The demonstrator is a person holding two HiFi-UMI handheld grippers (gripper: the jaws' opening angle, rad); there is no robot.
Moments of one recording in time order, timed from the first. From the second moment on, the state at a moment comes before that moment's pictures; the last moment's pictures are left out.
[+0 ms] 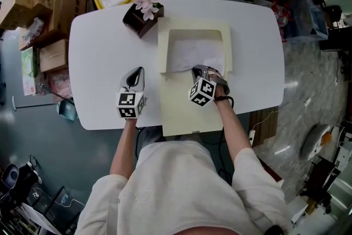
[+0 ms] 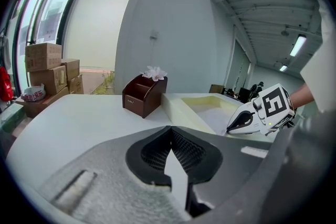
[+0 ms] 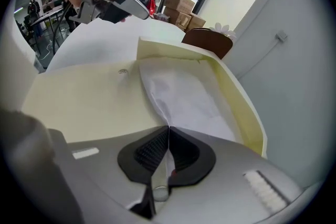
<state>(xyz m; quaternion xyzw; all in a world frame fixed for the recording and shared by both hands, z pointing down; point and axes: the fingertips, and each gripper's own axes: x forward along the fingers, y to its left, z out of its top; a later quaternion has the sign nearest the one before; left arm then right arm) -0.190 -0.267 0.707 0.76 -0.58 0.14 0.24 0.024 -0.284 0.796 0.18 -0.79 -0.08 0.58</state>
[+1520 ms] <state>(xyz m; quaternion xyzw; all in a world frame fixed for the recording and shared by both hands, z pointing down) -0.139 -0.302 0.601 0.80 -0.57 0.09 0.16 0.055 -0.249 0.683 0.24 -0.80 -0.15 0.53</state>
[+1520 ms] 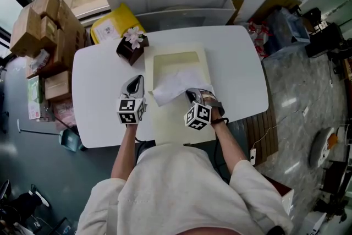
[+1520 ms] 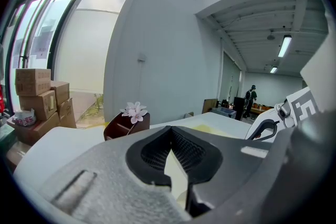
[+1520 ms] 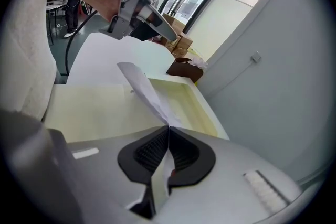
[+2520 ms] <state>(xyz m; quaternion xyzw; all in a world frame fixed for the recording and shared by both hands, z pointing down) -0.127 -0.324 0.560 0.81 -0.57 0.07 0.13 0.052 -0.306 0.580 0.34 -0.80 -0.20 0.45</state>
